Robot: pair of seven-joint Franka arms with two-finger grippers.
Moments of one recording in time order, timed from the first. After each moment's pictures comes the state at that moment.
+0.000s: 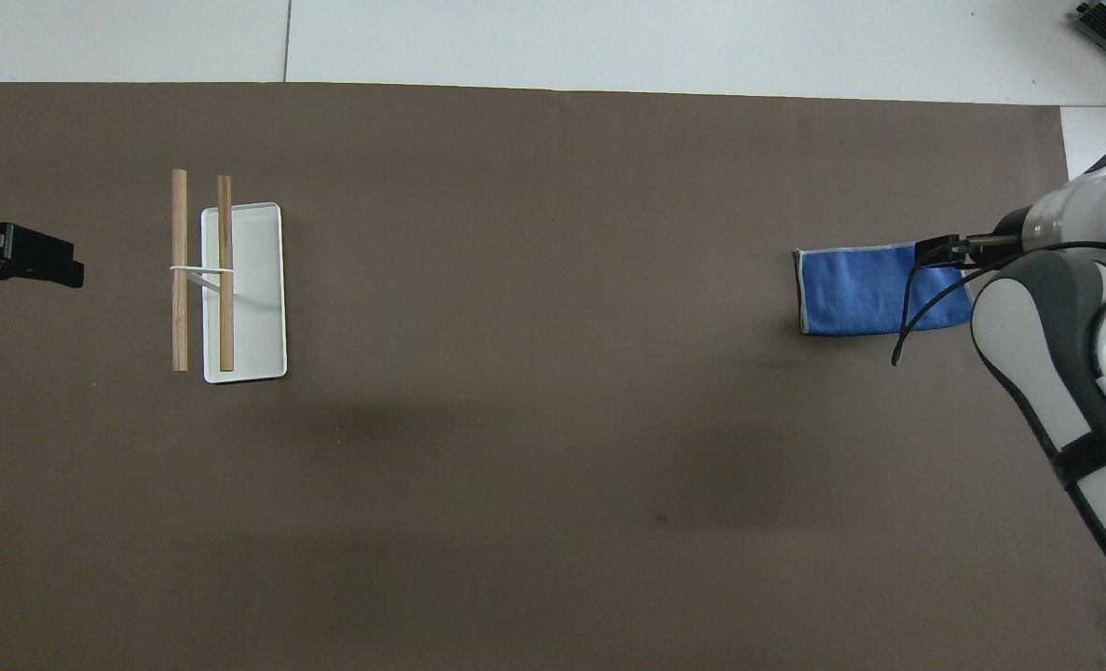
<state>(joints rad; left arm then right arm) 0.01 0.05 -0.01 -1.55 -0.02 1.62 0.03 -0.10 0.24 -0.02 -1.85 -0.02 2.24 -0.09</state>
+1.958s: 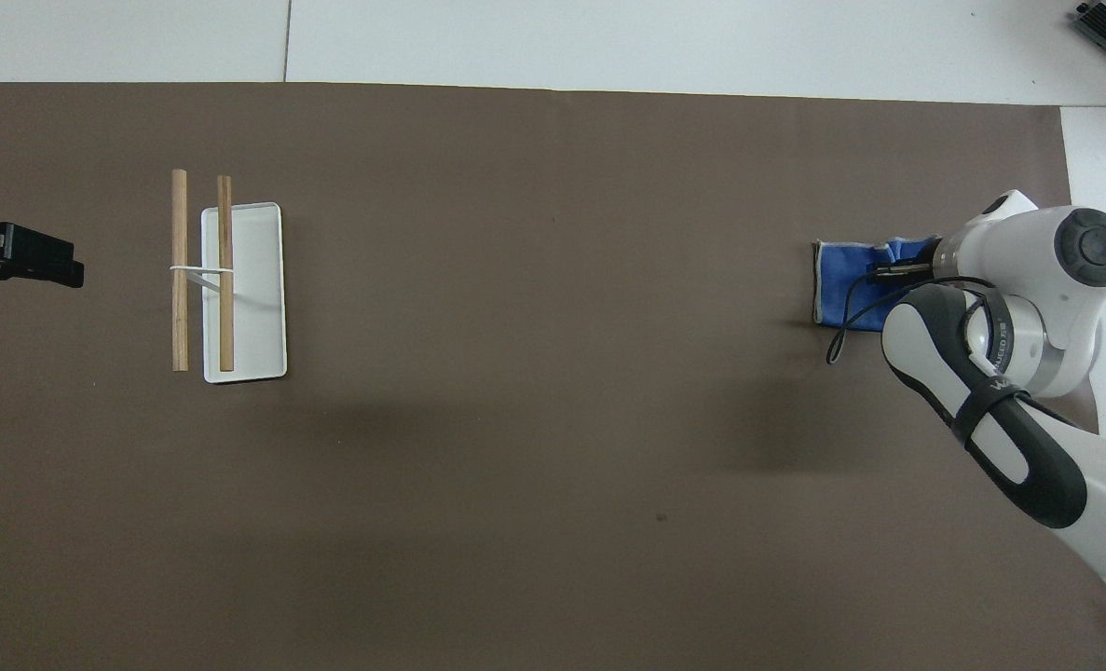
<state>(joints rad) 0.01 0.05 -0.01 -1.55 -0.02 1.62 0.03 -0.11 0.43 -0.02 -1.92 -0.02 2.53 -0.11</state>
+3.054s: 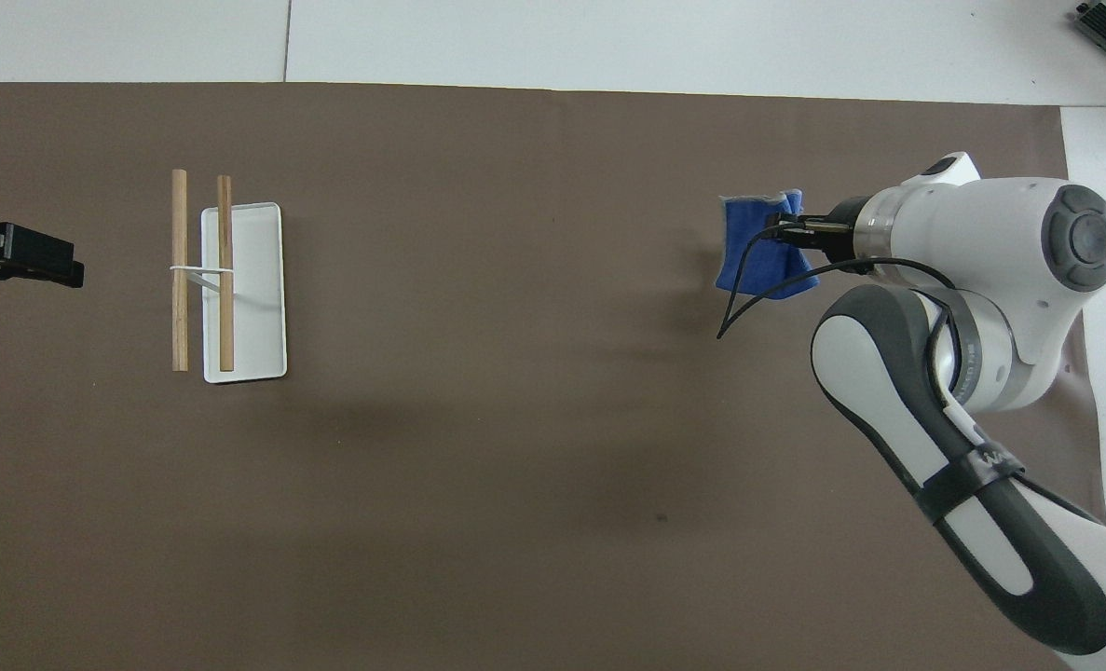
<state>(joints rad) 0.01 0.05 -0.01 -1.55 -0.02 1.62 0.03 -0.11 0.22 0.27 -1.90 0.21 2.44 0.18</state>
